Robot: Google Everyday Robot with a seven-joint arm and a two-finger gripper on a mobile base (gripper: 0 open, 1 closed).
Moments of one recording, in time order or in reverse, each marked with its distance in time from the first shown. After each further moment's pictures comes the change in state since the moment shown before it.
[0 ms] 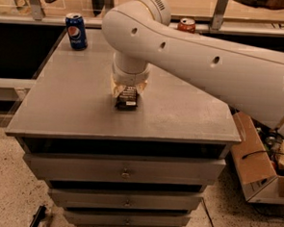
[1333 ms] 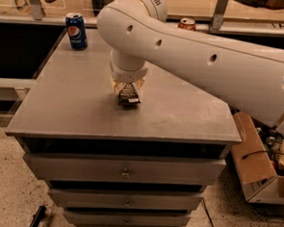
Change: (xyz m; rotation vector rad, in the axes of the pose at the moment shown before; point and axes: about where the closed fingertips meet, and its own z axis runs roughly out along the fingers) arm -0.008 0.008 -0.010 0.016 -0.022 -0.055
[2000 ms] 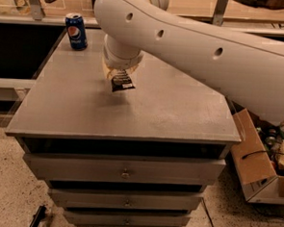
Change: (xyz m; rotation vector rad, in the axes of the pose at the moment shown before) arm -0.038 0.013 -0.028 -0.040 -0.140 -0.096
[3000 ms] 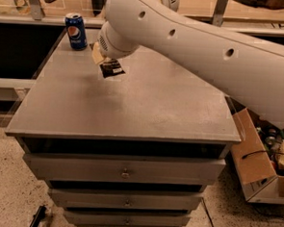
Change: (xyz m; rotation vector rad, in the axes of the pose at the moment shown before) arm -0.052 0.015 -0.005 -0.127 -0.227 -0.130
